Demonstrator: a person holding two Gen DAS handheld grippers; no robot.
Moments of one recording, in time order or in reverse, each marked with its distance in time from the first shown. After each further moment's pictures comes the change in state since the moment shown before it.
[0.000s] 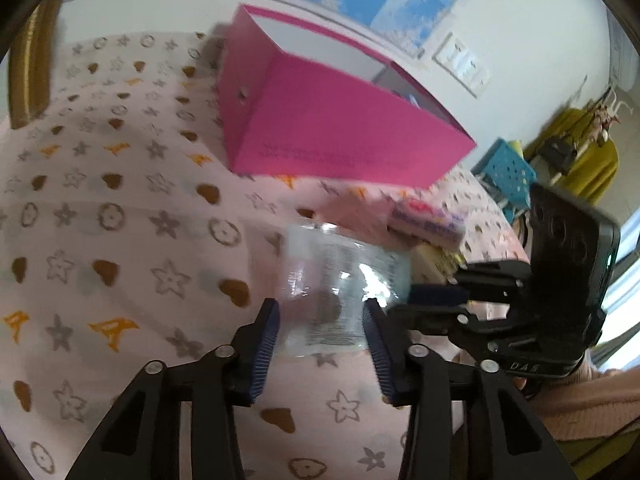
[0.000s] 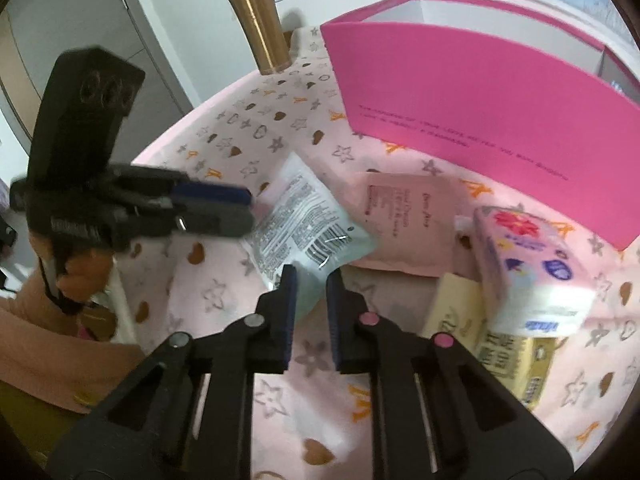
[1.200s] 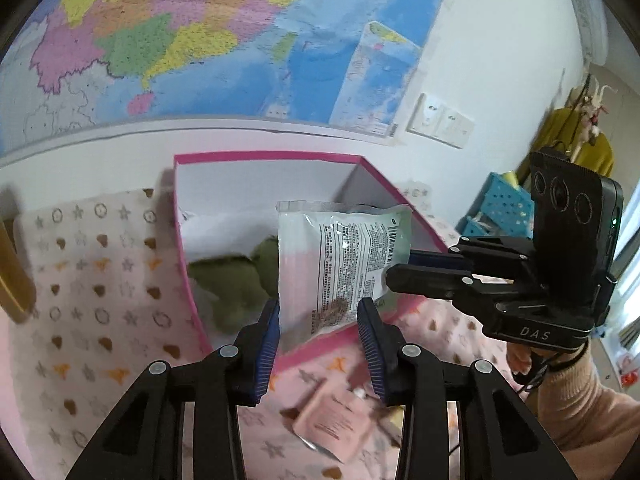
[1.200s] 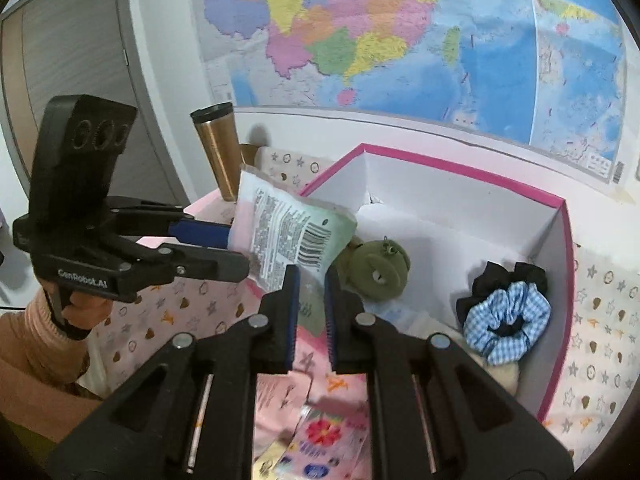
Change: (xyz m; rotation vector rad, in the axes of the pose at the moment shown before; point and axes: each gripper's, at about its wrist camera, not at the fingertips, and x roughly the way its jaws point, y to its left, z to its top) left arm -0.024 -0.056 0.143 0.165 -0.170 0.046; right arm -0.068 -0.073 0.127 -0.057 -0.226 -0.054
